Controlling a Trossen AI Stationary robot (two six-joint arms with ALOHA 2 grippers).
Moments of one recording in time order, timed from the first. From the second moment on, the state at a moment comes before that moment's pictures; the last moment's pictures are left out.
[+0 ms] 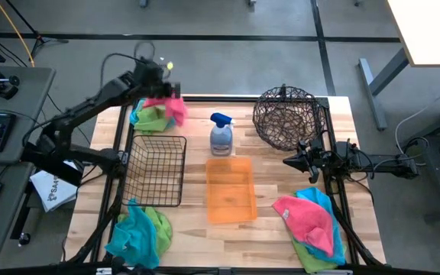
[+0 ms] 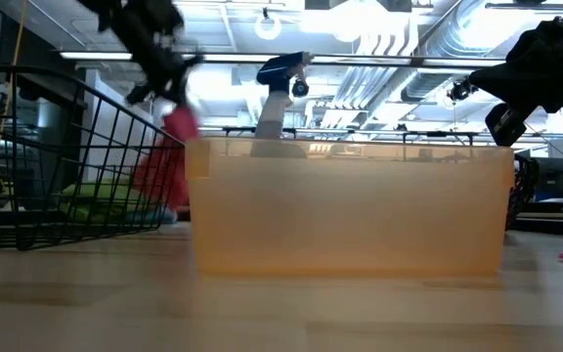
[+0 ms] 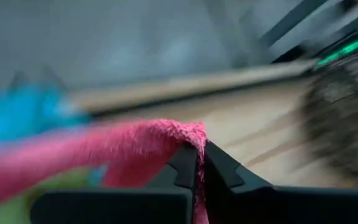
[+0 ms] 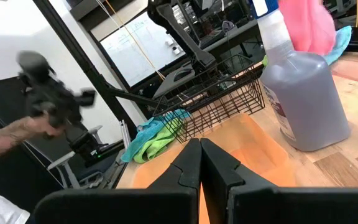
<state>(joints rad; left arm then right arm) 0.81 1.27 1.14 -0.56 -0.03 -0.50 -0.02 0.01 0.01 0.03 -0.08 0.52</state>
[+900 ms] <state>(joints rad) 0.39 1.88 1.76 0.29 0.15 -0.39 -0.02 0.01 0.01 0.03 -0.08 0.52</state>
